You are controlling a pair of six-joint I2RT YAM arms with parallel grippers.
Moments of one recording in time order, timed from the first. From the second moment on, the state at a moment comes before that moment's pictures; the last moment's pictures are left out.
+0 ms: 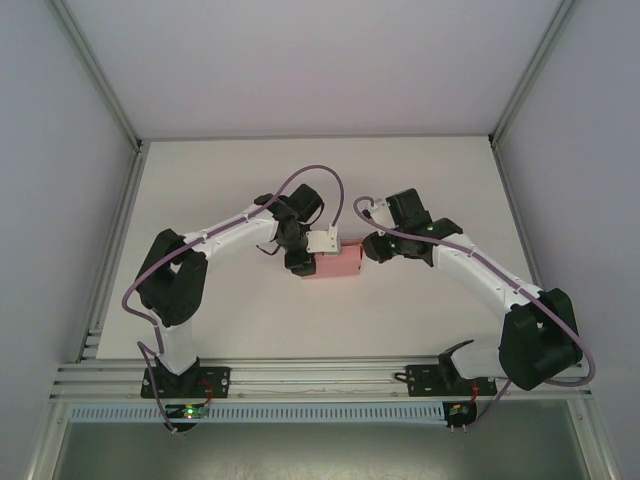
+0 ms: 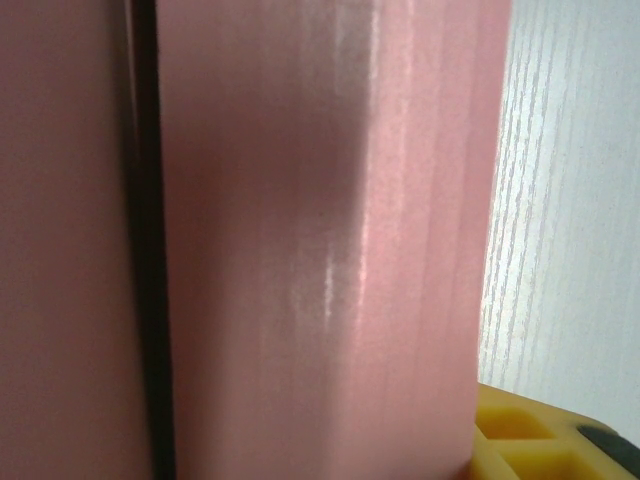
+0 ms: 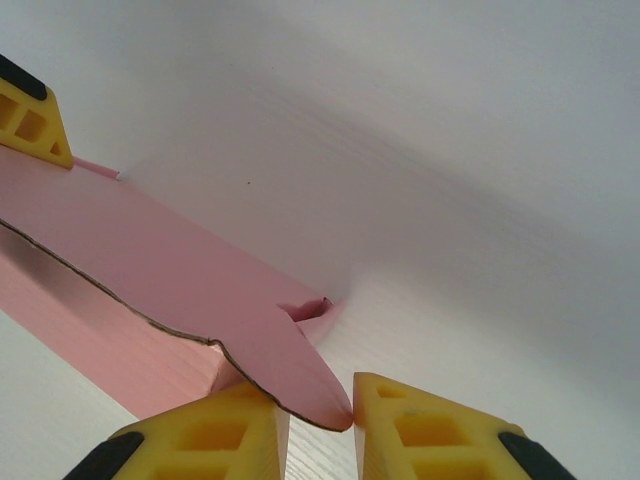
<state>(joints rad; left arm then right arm) -0.63 1.86 1.41 -0.88 0.30 0.78 0.42 1.35 0.94 -0.58 -0.22 -0.02</state>
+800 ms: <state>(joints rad) -0.64 1.87 1.43 -0.89 0.25 0.80 0.42 1.38 0.98 -0.59 -0.28 -0.02</state>
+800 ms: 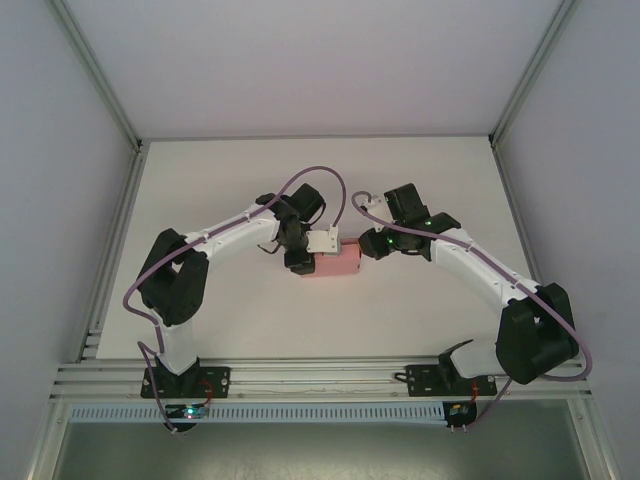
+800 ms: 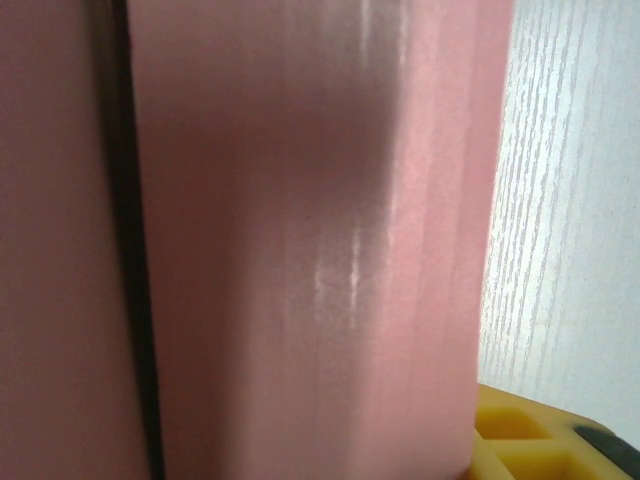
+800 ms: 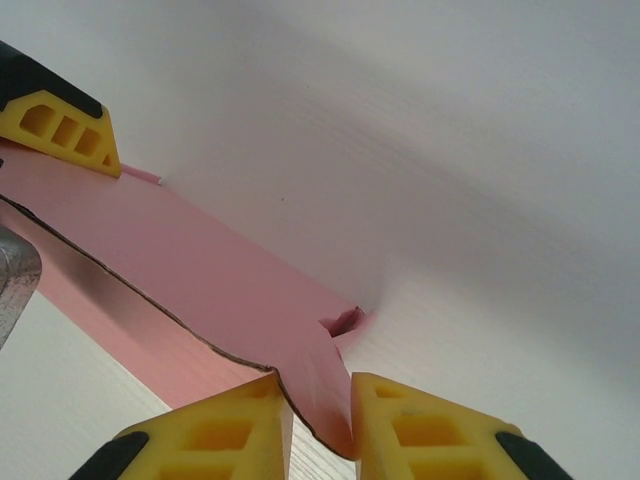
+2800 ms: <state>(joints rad) -0.65 1.98 1.60 -1.01 0.17 0.78 0.42 1.29 0.73 -0.18 -0.31 0.14</state>
